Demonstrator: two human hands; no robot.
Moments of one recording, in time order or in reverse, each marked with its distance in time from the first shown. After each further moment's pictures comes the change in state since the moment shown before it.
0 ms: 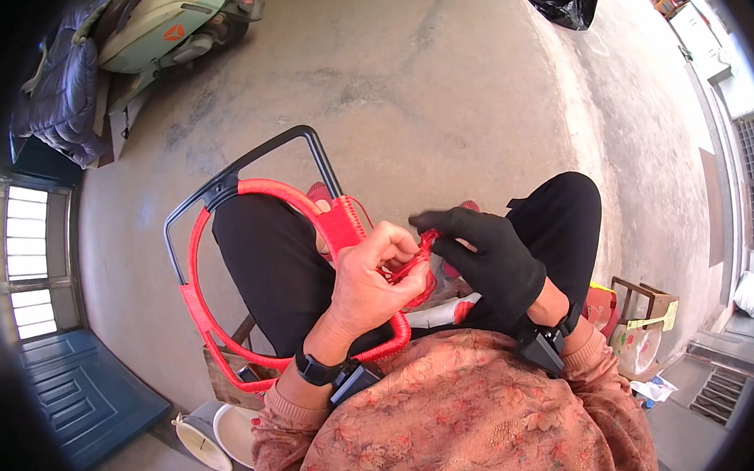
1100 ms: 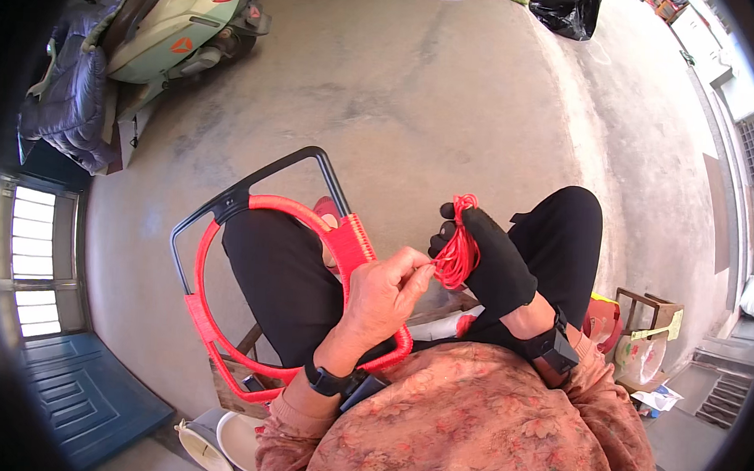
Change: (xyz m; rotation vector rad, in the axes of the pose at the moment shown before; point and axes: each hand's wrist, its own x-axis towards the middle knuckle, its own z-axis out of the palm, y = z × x) left_hand -0.001 -0.007 0.008 0.145 -0.084 -0.015; right_hand -0.006 0.035 0.013 1.278 0.255 0.501
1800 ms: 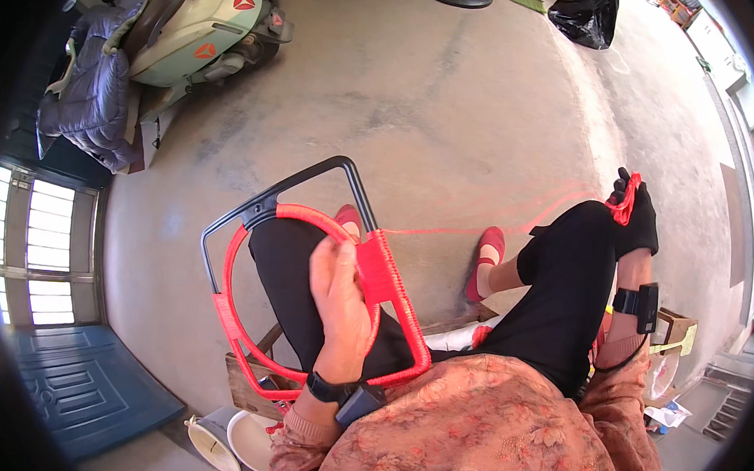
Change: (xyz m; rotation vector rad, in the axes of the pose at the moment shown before) left_hand -0.002 -0.020 -0.025 -0.899 0.732 -0.250; right_hand -0.037 -0.169 -0.159 -0.663 0.429 -0.509
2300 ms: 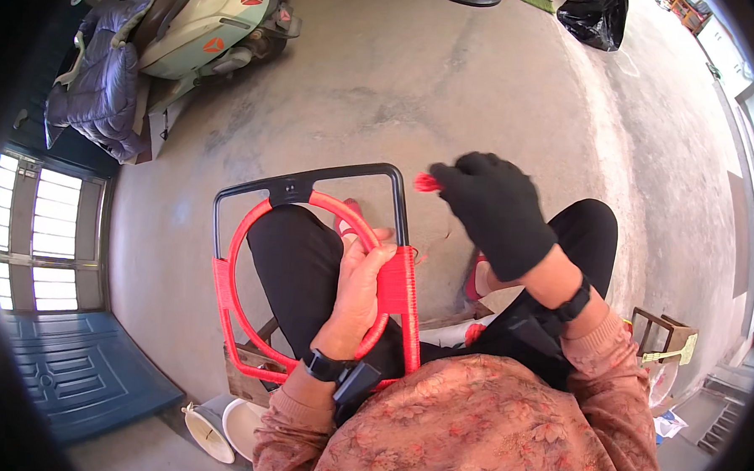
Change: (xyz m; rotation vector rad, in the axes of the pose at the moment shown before) left_hand -0.001 -0.011 0.011 0.016 -0.182 -0.412; right_hand -0.045 -0.046 0.240 -1.082 -0.443 -0.973
